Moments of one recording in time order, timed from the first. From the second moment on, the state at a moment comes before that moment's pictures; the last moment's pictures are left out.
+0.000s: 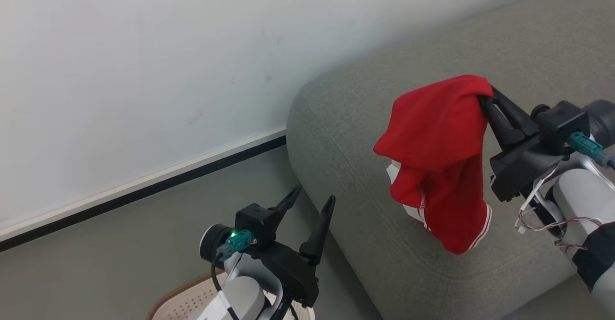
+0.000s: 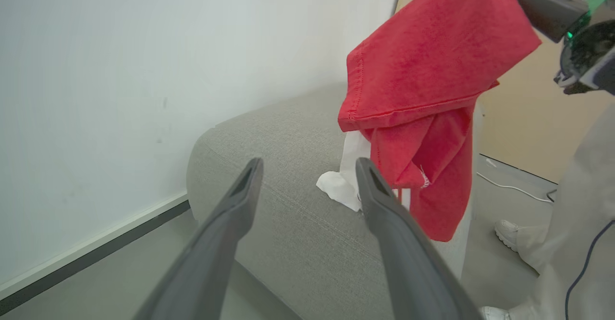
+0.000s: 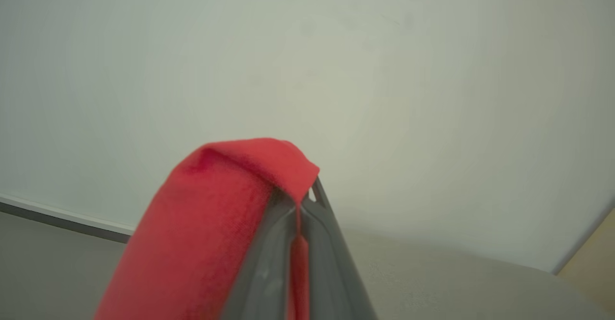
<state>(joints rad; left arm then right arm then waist) -0.50 0.09 -0.83 0.50 -0.73 0.07 -0.25 -0.72 -0.44 0.60 0.52 0.33 0.11 -0.26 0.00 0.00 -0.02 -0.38</state>
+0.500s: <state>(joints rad) -0.52 0.09 -0.87 0.44 -0.66 0.08 -0.25 -0.77 -0.52 0.52 0.47 0.35 0.11 -0.25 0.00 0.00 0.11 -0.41</state>
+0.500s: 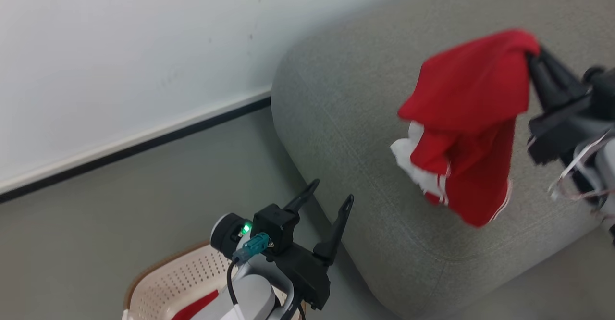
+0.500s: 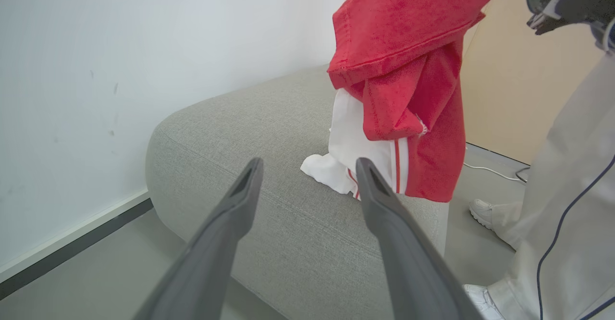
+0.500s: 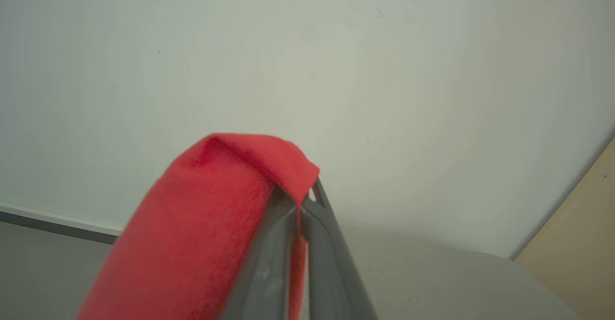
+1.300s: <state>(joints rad) -0.66 0.23 -0.87 0.26 -0.53 0.10 -0.22 -1.28 -0.66 0.35 0.59 0.40 0.11 -0.15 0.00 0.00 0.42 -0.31</state>
